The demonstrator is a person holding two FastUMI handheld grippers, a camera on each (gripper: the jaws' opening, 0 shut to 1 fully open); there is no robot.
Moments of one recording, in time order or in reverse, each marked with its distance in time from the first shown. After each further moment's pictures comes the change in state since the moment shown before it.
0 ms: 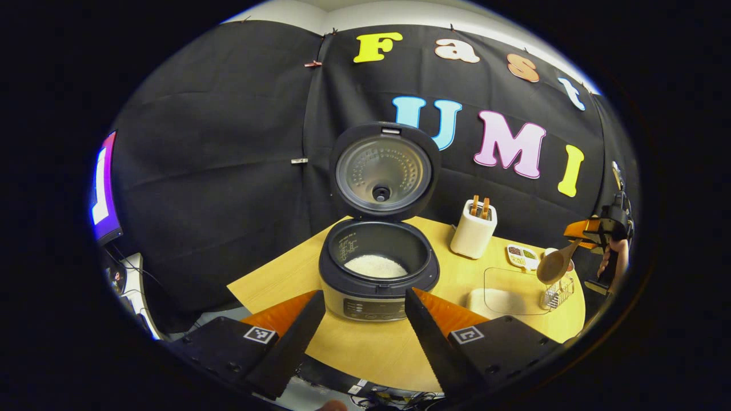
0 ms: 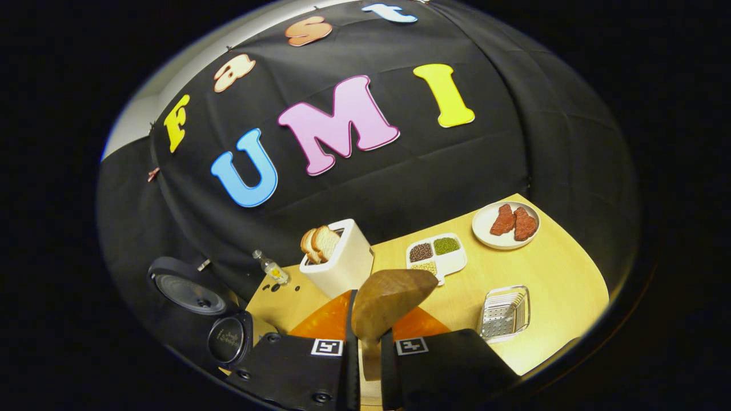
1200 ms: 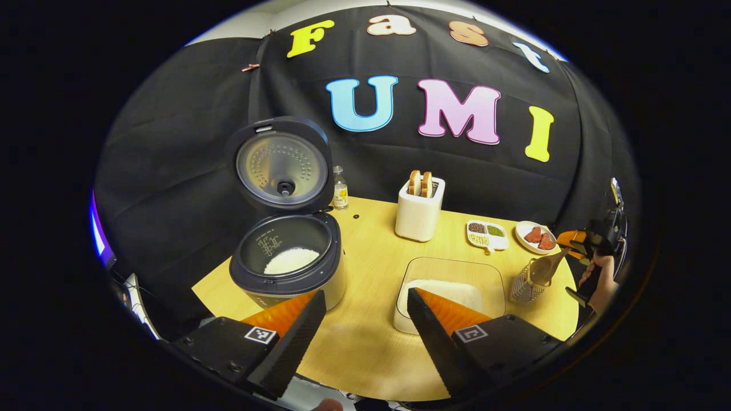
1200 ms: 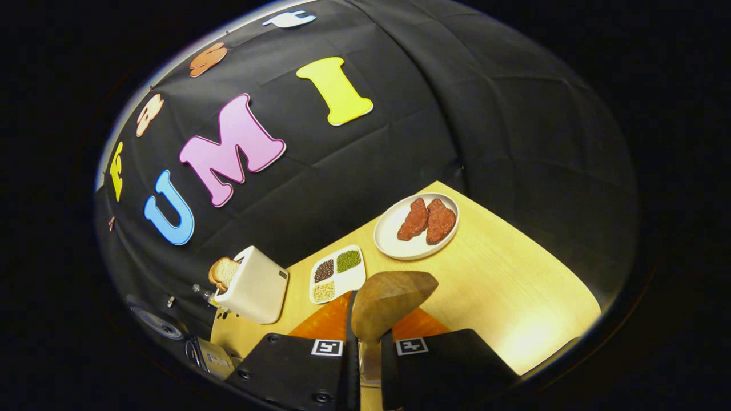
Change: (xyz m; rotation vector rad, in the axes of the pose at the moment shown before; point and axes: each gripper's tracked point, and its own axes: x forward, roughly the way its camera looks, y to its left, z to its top) left arm 0.011 -0.191 -0.005 0.138 0.092 -0.084; right arm 0.020 -0.229 0.042 0.214 -0.062 -0.226
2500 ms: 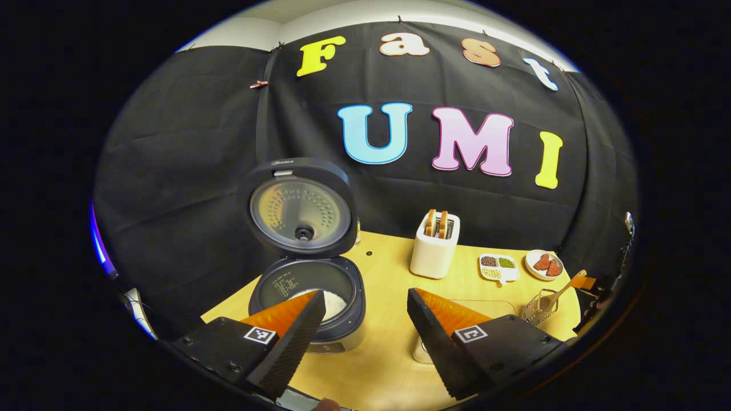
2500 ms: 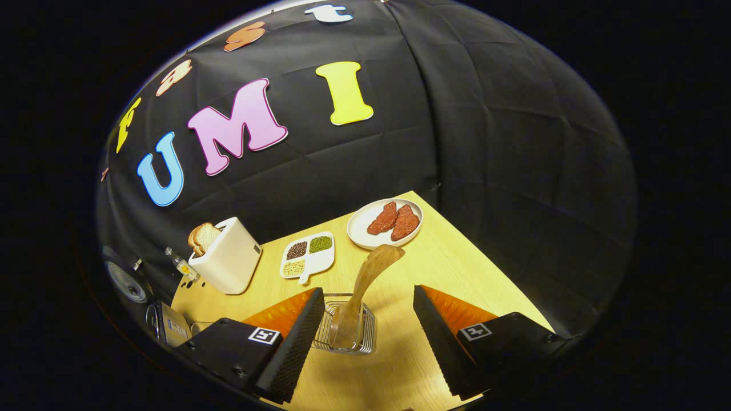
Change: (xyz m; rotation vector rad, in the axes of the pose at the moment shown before) left arm 0.015 0.041 0.073 0.003 -0.119 0.025; right arm -0.040 -0.036 -0.026 -0.187 0.020 -0.108
